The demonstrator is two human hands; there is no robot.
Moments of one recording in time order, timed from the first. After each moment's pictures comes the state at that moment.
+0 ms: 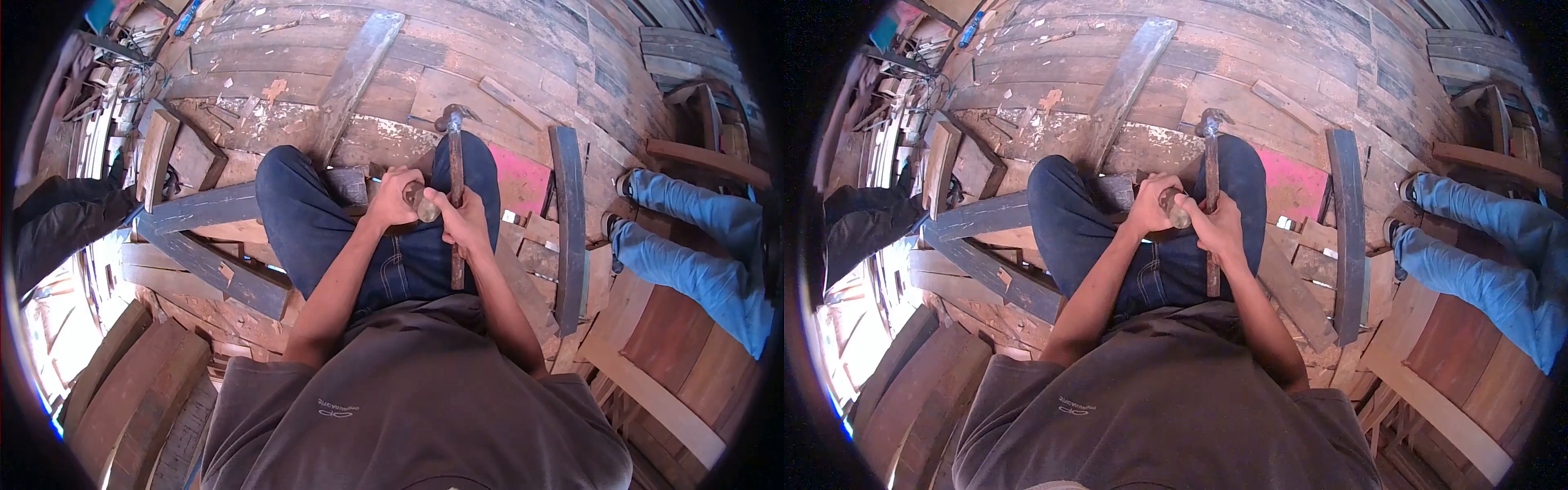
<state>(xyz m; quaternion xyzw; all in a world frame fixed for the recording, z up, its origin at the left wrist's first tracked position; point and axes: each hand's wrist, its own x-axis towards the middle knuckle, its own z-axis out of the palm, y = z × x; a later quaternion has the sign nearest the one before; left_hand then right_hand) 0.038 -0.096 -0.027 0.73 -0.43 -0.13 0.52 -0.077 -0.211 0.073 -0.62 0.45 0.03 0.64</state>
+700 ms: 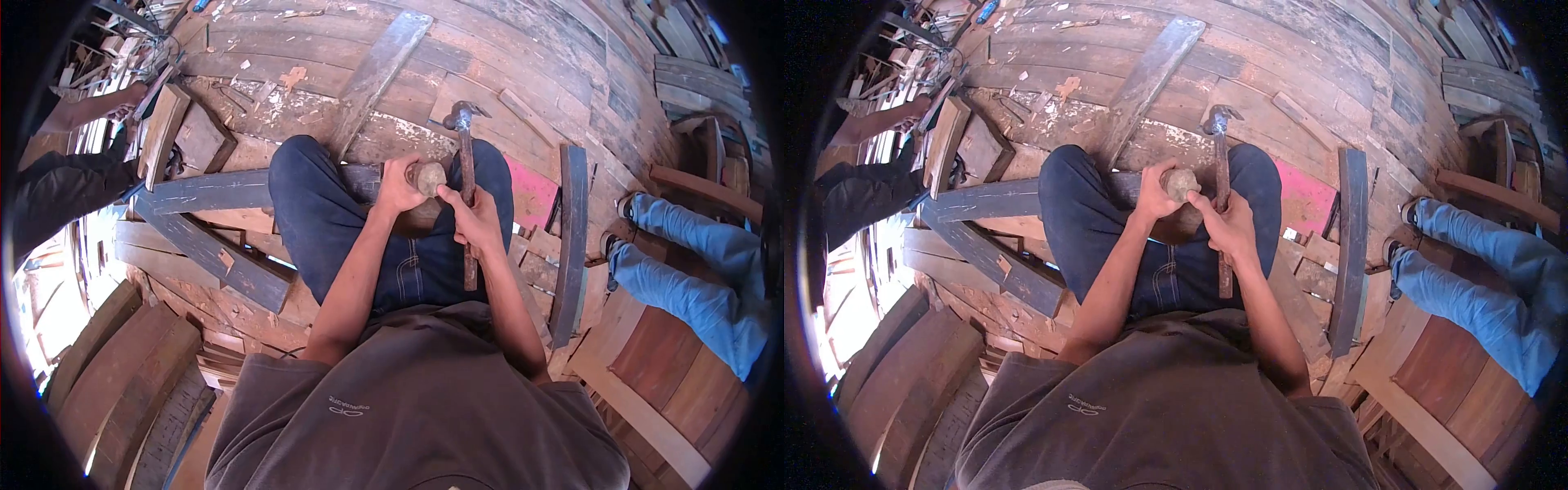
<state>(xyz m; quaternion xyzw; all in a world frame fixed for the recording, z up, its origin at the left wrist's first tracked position) 0.057 -0.089 -0.034 0.73 -0.26 -0.12 0.62 -0.051 -0.202 0.086 -0.62 0.43 0.06 0.65</state>
